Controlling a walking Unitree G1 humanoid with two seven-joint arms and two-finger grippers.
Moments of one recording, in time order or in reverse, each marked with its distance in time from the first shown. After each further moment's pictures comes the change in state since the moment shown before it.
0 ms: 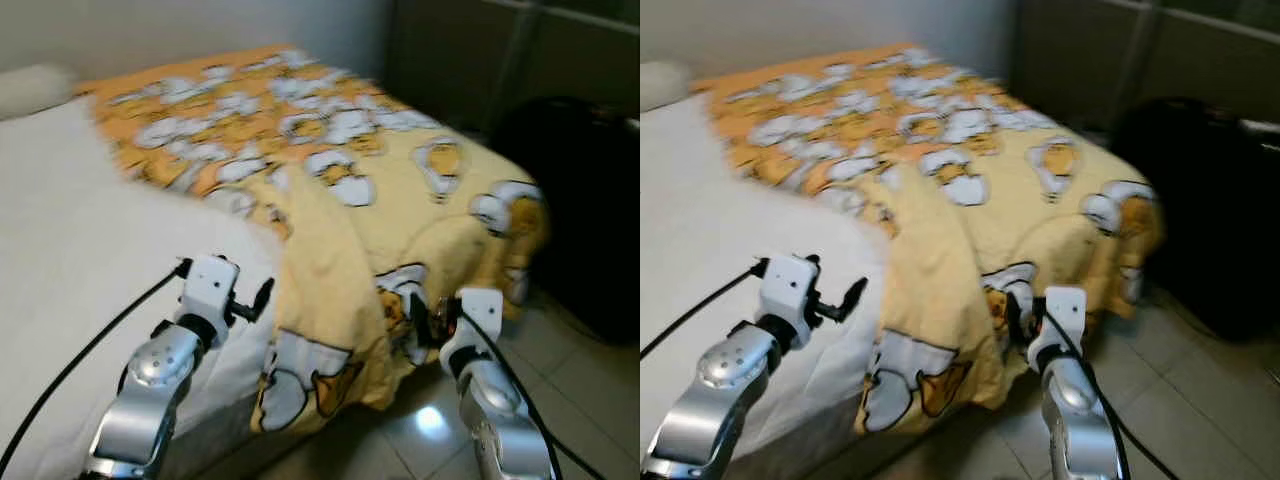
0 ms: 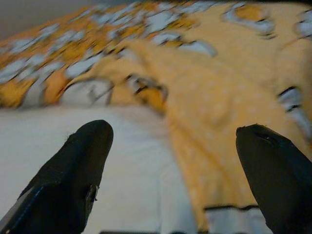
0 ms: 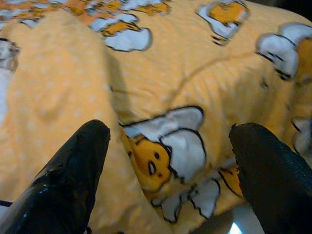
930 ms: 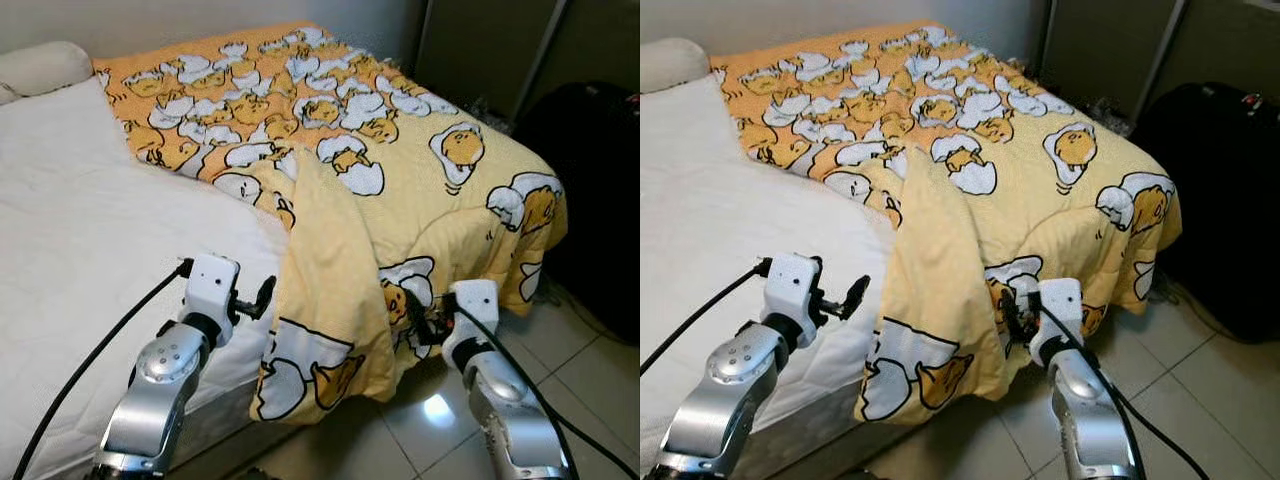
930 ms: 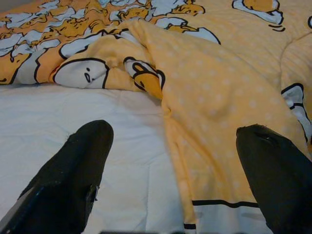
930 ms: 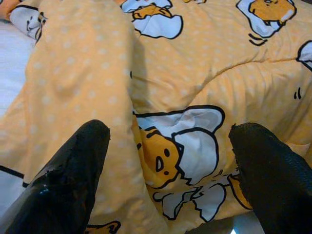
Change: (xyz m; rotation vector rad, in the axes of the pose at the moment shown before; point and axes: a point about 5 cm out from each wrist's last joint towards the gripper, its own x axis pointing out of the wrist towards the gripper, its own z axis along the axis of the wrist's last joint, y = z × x) left arm 0.006 -0.006 -0.006 -0.055 0.018 0.002; right arm 0.004 -0.003 -0.002 -0.091 0.041 0.120
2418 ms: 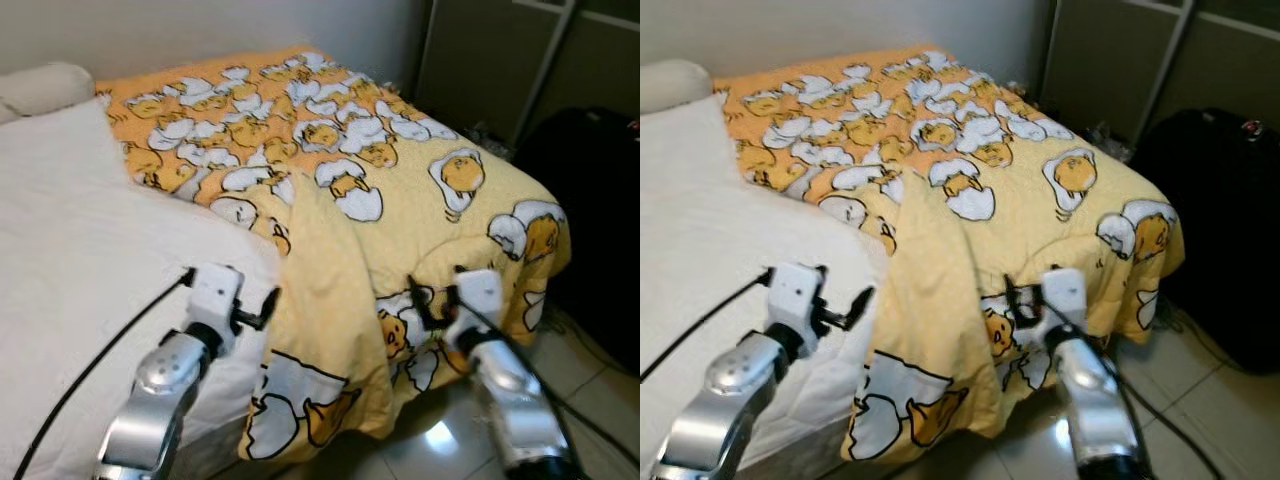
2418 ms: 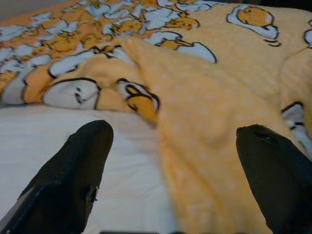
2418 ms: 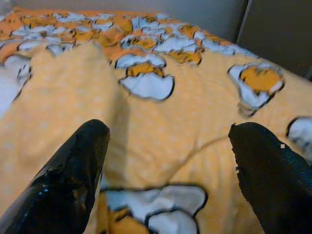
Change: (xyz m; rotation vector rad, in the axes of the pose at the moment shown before) left arm -0.006 -0.007 -0.003 0.008 0.006 -0.056; right arm 0.010 -0.009 0.017 -0.058 -0.171 0.019
